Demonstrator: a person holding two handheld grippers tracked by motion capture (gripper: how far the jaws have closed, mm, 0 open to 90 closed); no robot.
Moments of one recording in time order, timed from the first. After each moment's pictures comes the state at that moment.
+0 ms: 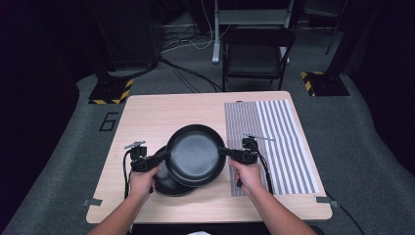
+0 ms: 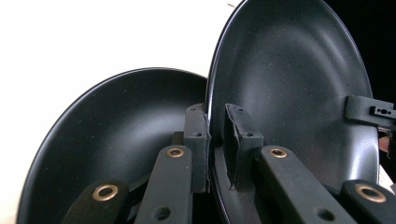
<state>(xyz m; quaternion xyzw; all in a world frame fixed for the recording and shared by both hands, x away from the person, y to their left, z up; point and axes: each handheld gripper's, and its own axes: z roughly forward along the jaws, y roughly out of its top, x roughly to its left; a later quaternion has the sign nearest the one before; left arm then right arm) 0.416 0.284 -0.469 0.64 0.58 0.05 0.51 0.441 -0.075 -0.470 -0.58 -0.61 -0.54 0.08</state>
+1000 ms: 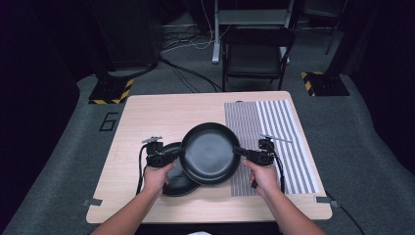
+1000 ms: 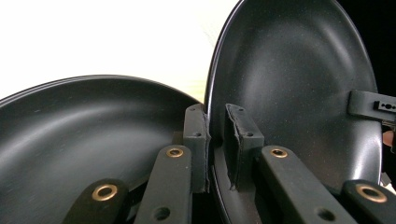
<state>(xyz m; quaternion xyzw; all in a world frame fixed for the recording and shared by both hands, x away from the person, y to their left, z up) 0.431 0.239 -0.464 0.66 0.55 0.03 0.50 0.431 -0.122 -0.464 -0.59 -0.60 -0.54 0.06</state>
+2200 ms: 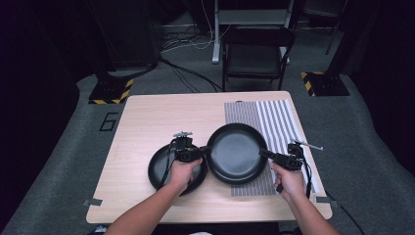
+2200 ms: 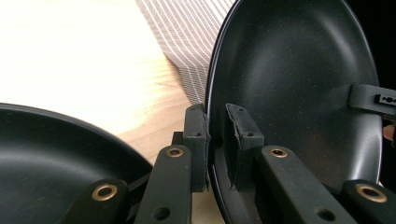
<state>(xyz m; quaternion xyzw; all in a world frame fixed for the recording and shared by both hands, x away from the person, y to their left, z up) 0.452 0.156 -0.468 0.70 0.51 0.00 0.50 0.413 -0.201 -0.468 -0.63 -0.56 -0.54 0.03</state>
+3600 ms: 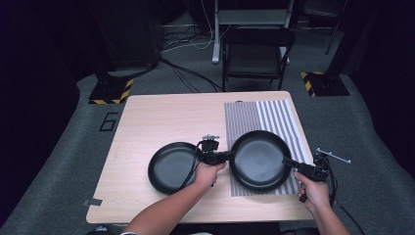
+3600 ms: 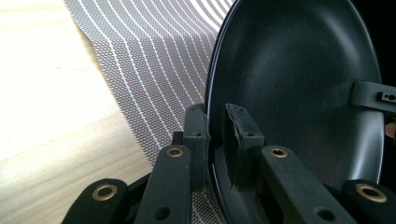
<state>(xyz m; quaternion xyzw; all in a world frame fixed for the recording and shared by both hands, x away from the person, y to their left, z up) 0.456 0.077 -0.490 0.72 0.50 -0.04 0.48 0.386 -0.273 -0.488 -0.66 -0.53 -0.53 0.02</state>
